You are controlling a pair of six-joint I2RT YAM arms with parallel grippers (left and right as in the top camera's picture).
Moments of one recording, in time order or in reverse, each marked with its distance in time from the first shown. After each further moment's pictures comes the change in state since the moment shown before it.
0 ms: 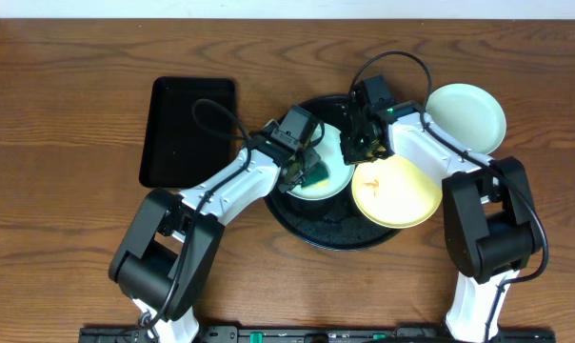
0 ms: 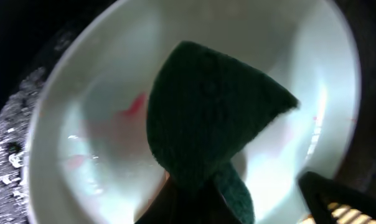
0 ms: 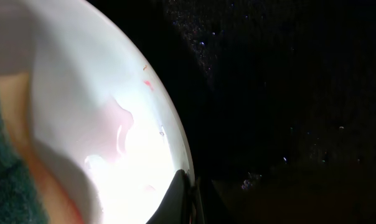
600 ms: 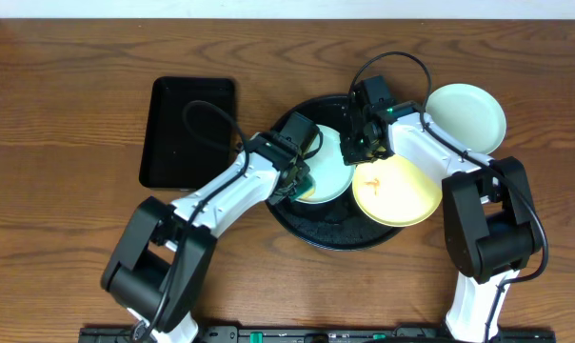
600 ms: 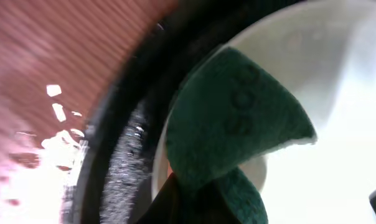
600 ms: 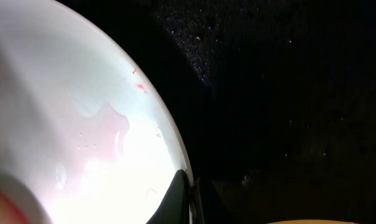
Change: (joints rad) left arm -0.016 -0.061 0.000 -0.220 -0.158 -0.048; right arm 0.000 0.000 0.000 -0.003 -0.003 -0.001
